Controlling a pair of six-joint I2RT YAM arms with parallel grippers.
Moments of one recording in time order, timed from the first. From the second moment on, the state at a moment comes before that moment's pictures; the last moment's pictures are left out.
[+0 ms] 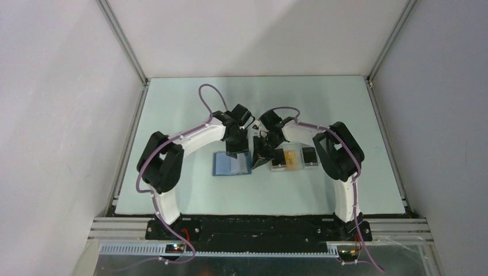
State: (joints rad) left arm -0.65 1.81 1.33 -0.79 0.01 -0.68; right arm 0.62 2.03 1.34 -0.55 -0.66 0.52
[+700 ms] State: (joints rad) left arm -0.60 1.80 1.14 -0.47 0.26 -0.79; right arm 0.59 1.94 1.31 -0.57 -0.67 0.52
